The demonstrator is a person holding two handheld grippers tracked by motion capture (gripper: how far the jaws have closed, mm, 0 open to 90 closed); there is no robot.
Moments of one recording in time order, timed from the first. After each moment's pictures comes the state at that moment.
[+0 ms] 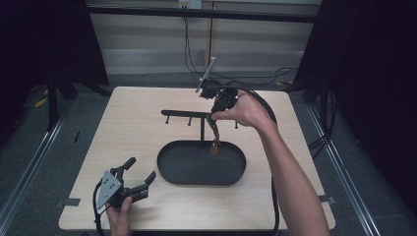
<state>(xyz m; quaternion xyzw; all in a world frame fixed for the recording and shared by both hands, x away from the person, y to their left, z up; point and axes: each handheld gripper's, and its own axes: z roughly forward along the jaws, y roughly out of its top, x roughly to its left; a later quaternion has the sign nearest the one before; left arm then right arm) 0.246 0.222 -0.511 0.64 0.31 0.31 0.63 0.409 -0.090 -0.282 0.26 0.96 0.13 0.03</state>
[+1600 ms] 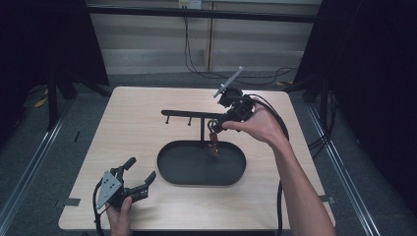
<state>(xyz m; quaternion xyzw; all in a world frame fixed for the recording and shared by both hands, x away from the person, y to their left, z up) 0.246 0.222 -0.510 0.64 0.31 0.30 0.63 0.375 -0.131 -0.293 0.29 0.92 0.25 0.04</state>
